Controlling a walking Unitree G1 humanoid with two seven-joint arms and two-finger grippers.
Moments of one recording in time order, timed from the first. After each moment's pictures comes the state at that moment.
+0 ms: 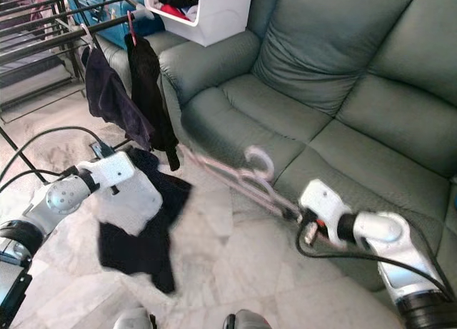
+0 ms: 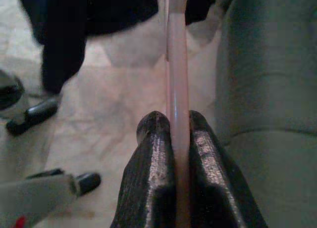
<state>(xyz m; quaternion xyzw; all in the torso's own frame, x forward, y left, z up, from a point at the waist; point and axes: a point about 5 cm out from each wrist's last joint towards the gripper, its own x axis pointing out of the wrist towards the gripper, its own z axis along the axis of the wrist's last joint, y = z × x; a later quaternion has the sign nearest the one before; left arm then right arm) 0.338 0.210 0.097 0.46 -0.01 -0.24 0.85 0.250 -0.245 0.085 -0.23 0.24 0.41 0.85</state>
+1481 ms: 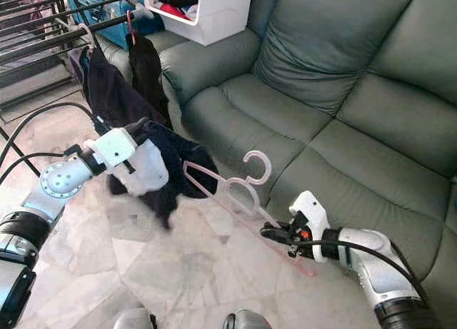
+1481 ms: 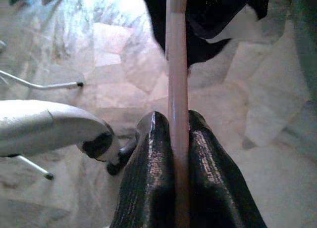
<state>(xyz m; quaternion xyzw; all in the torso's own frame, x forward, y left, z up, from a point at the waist) 0.342 0.181 0.141 0.38 -0.14 -0.30 0.87 0.237 -0.220 0.063 -0.01 0.28 0.46 0.84</state>
